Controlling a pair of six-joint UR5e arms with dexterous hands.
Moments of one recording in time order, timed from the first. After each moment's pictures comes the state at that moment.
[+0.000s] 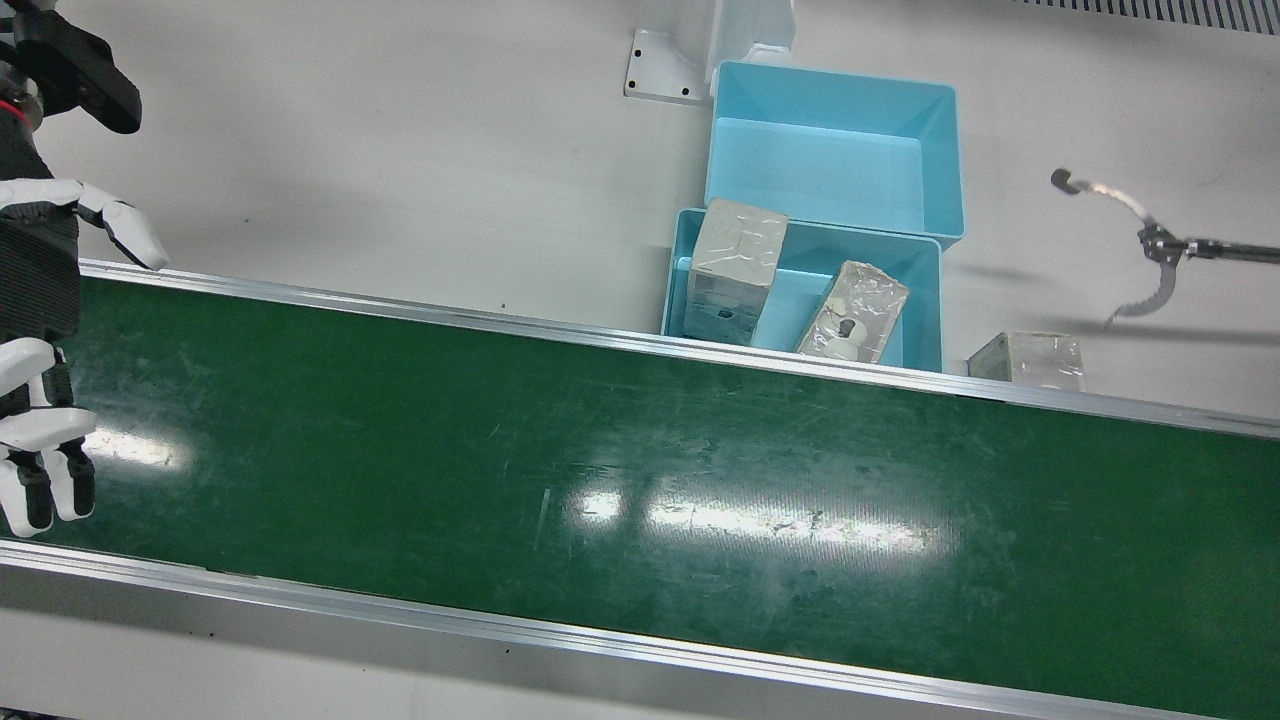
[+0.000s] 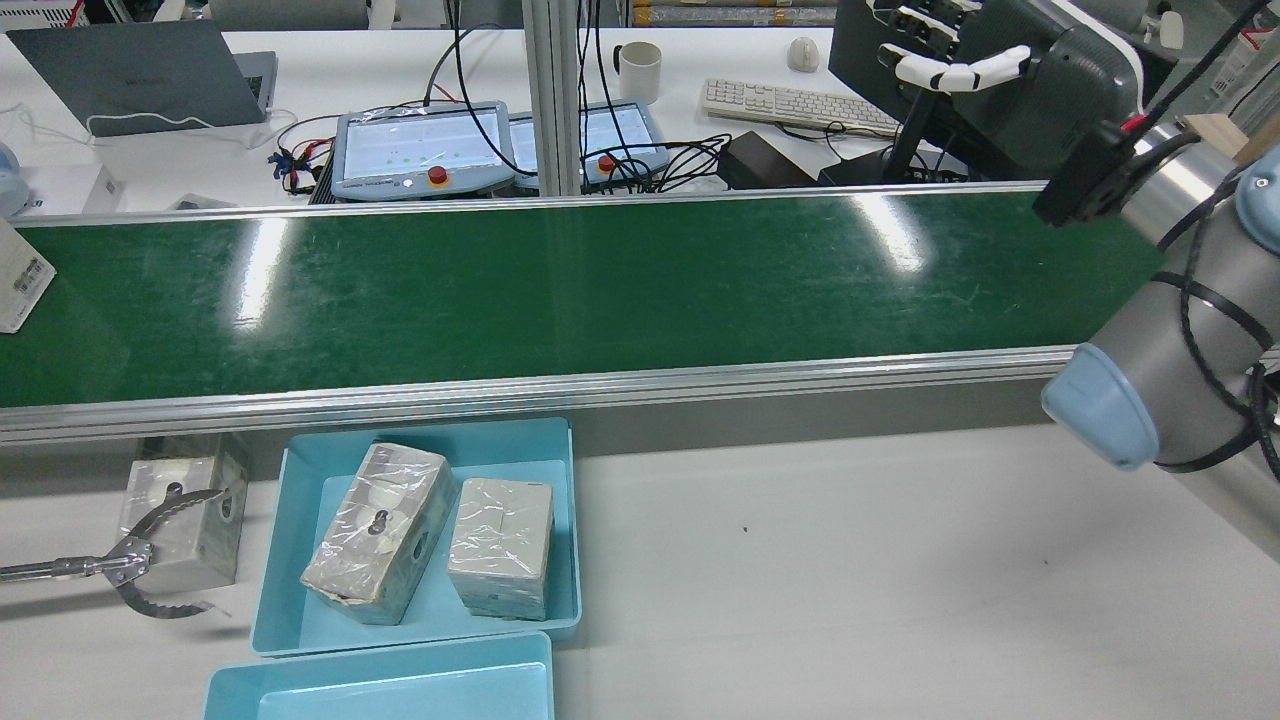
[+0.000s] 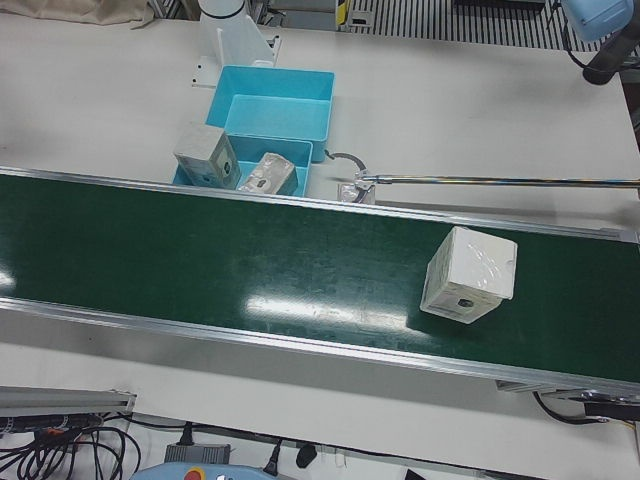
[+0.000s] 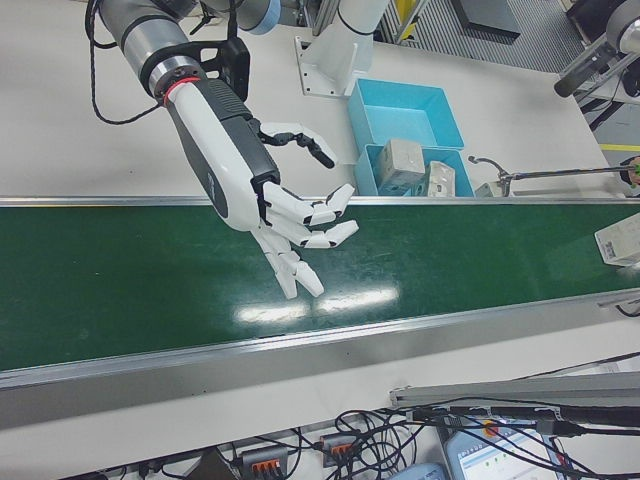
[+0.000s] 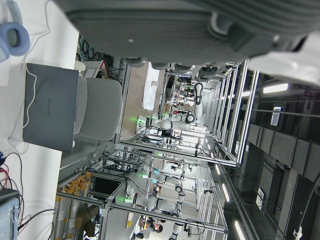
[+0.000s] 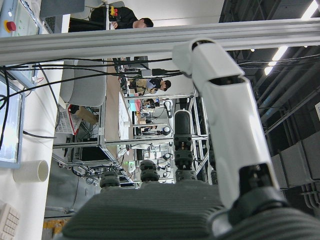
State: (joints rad) left arm -1.81 -1.79 -1.75 0.44 1.92 -0.15; right arm 1.14 -1.14 1.96 -3.62 -1.41 0.01
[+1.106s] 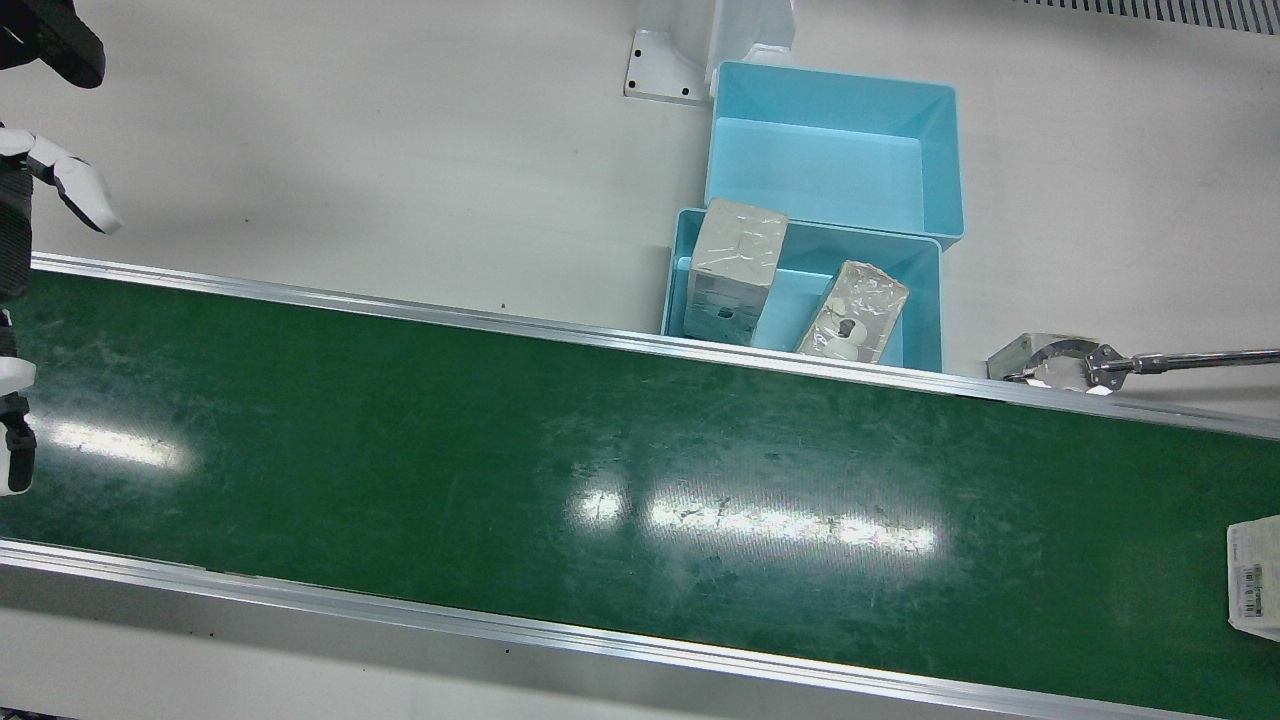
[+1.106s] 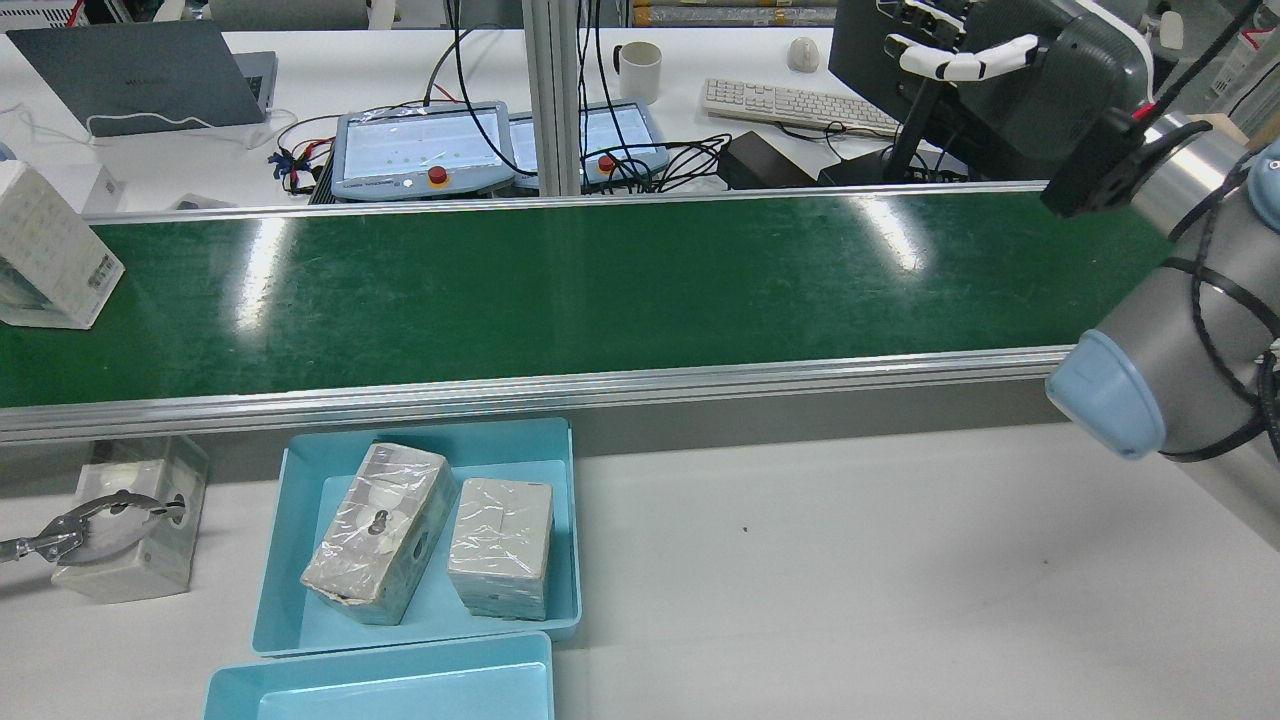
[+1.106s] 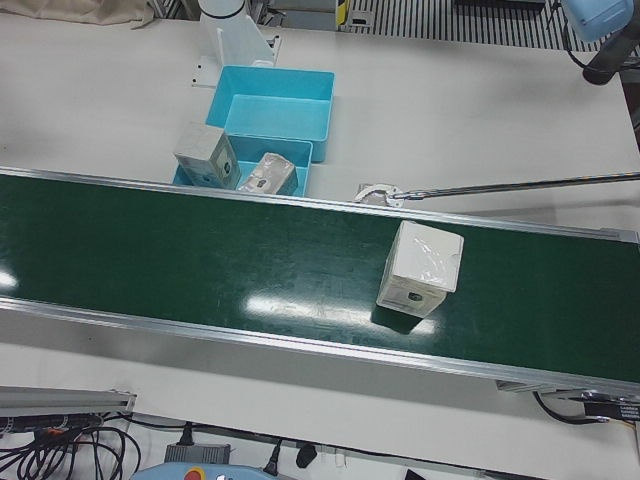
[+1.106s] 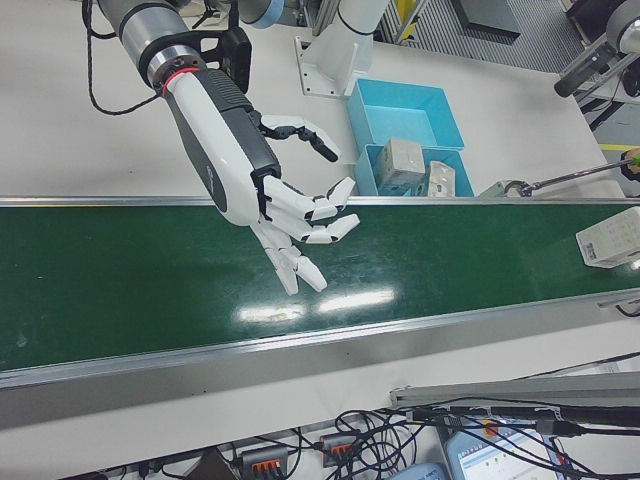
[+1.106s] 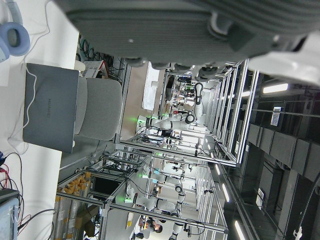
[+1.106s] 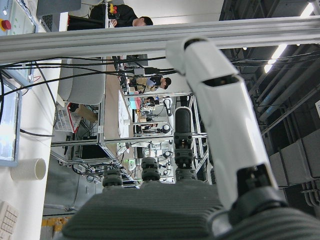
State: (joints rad) left arm -1.81 -1.79 -1.75 0.44 1.92 -0.15; right arm 1.15 -1.13 1.97 -3.66 -1.43 0.01
